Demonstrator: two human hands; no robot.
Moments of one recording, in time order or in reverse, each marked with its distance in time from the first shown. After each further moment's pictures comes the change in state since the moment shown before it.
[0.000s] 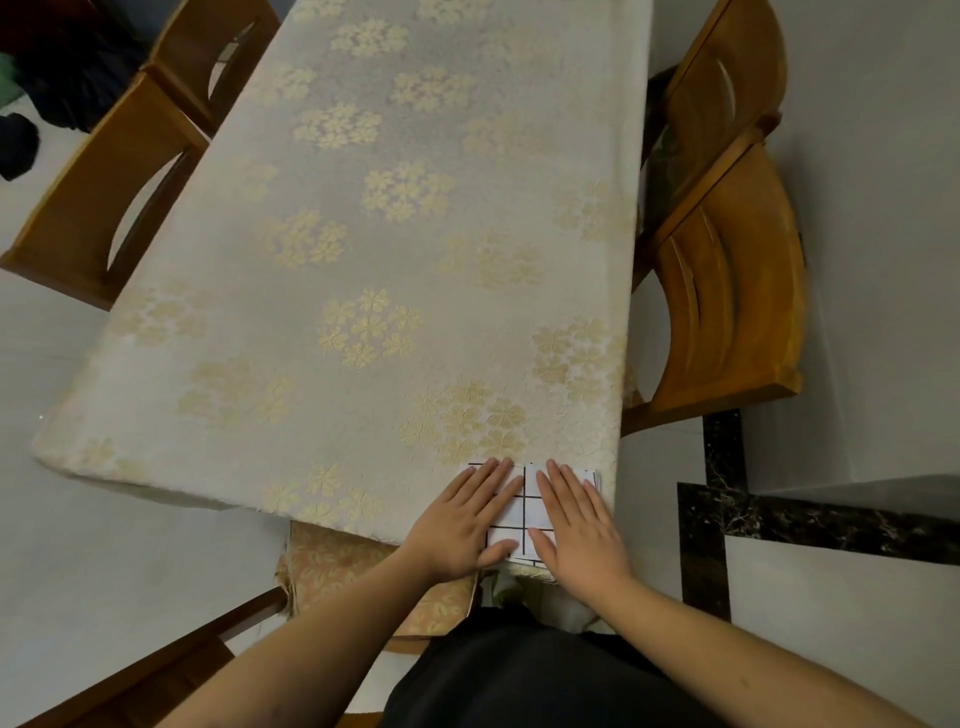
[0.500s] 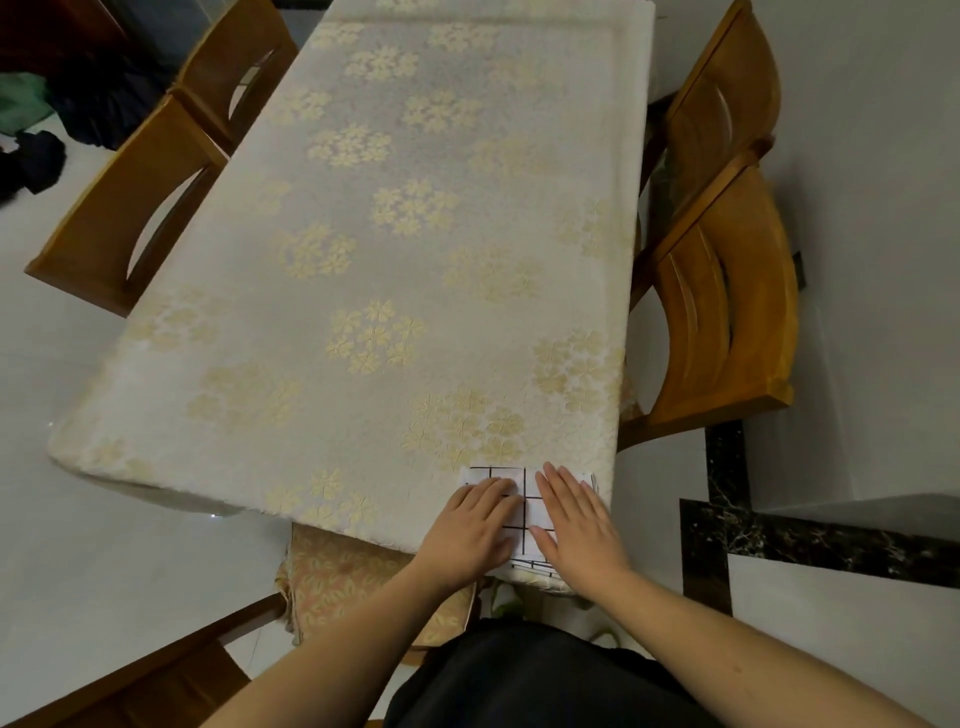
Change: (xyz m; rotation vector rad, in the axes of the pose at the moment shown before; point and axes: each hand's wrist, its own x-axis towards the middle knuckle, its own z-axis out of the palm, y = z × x) left_hand 0.005 0.023 -0.007 -0.104 0.137 -0.040; right_hand 0.008 0.008 -0.013 0.020 -0.063 0.011
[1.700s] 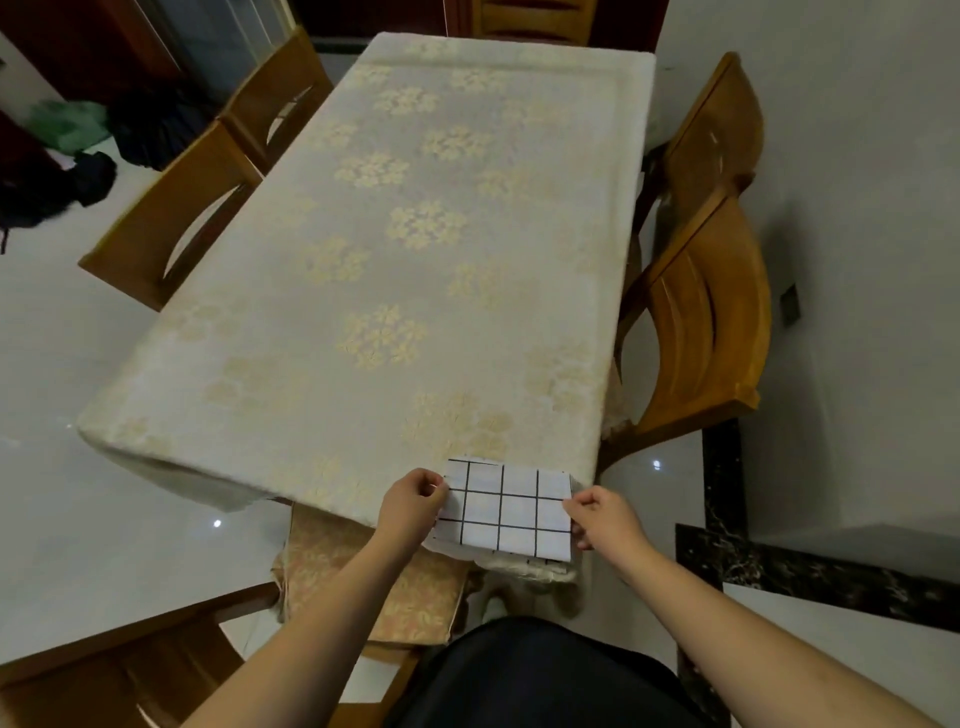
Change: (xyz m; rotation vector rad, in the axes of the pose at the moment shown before) left_hand -0.013 0.007 -0.051 -0.806 0.187 -1.009; right_hand -0.021 0.029 -0.053 1.054 -0.054 0.501
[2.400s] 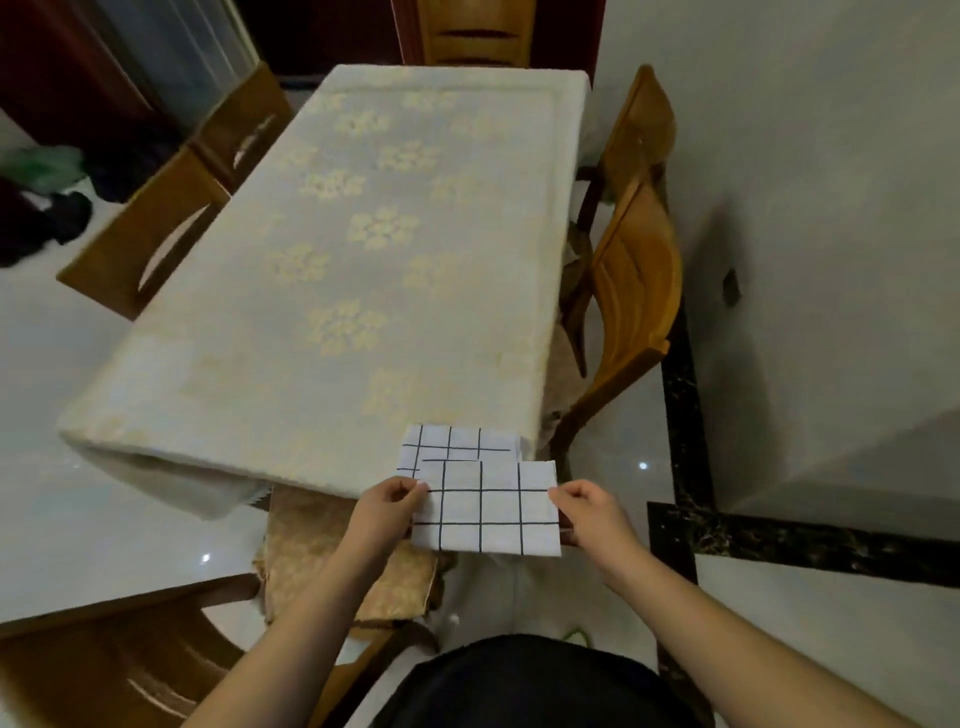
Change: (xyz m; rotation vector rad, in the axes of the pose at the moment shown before) left_hand -0.104 0.009 0.017 -0.219 -0.075 -0.046; right_hand -0.097 0.044 -0.040 0.376 -0.004 -0.047
